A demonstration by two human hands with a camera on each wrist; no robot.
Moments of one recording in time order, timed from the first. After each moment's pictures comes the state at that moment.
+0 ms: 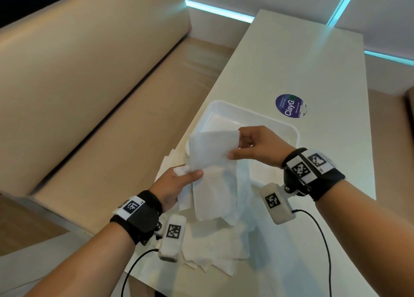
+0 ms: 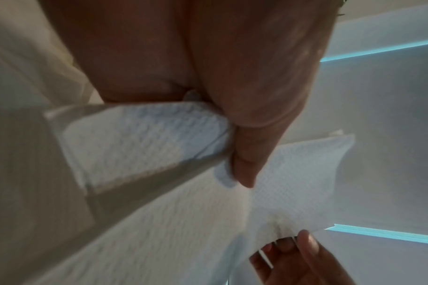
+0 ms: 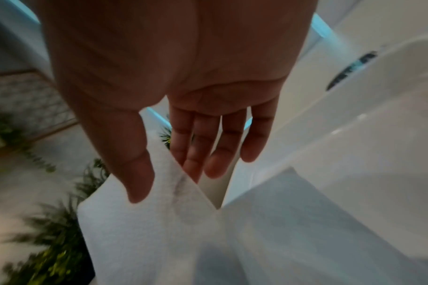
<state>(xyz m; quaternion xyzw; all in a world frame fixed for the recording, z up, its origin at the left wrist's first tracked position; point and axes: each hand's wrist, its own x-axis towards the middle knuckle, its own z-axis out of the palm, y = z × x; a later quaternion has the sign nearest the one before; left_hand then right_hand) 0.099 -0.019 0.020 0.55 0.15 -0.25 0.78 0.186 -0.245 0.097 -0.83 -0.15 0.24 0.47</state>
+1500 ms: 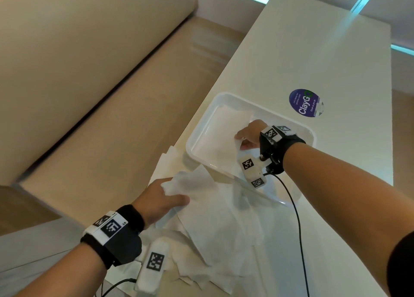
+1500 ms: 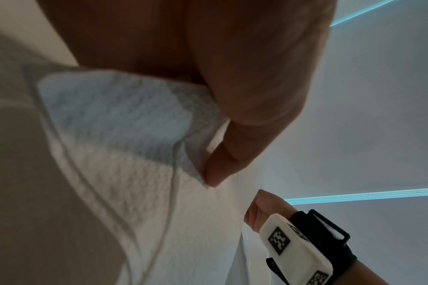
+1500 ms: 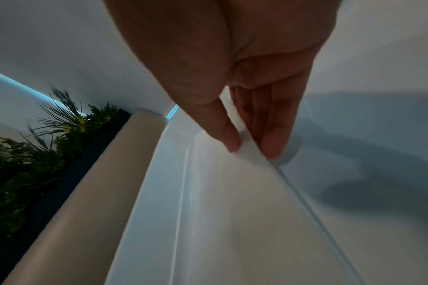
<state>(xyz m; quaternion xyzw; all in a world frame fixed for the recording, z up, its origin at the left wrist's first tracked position) 0.090 0.008 -0.010 0.66 0.16 -0.25 0.69 0.297 -0.218 -0.007 -0.81 0.21 0.32 0.44</state>
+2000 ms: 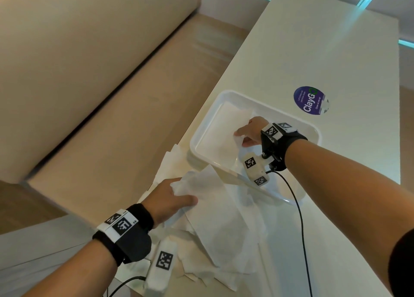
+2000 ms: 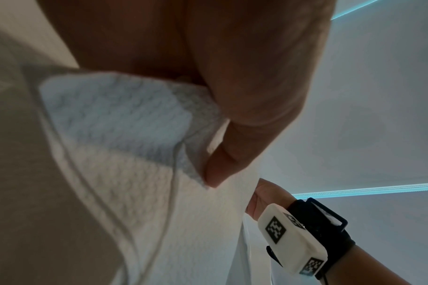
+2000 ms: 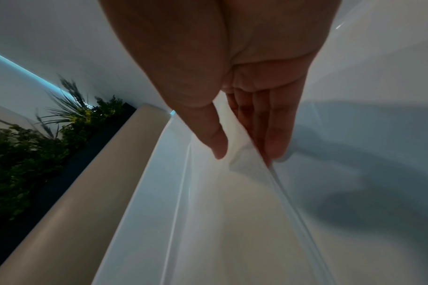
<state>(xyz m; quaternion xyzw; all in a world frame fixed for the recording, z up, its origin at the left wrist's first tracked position) 0.089 0.002 -0.011 0.67 0.16 -0.26 0.68 0.299 -0.212 -0.008 -0.84 0.18 0.32 0.40</state>
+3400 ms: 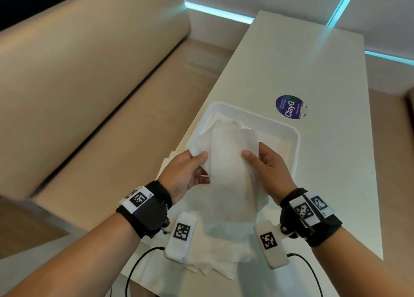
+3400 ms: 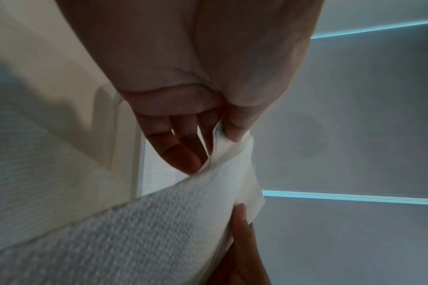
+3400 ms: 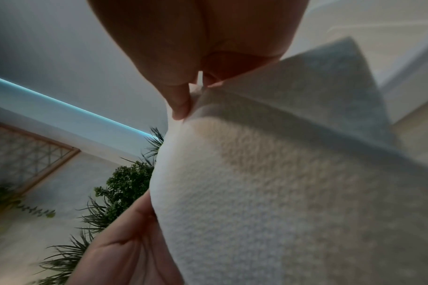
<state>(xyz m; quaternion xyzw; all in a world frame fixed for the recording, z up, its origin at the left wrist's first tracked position) 0.121 -0.043 0.049 0.56 0.15 -0.20 0.79 0.136 -0.249 0.061 -0.75 0.02 0.11 0.65</state>
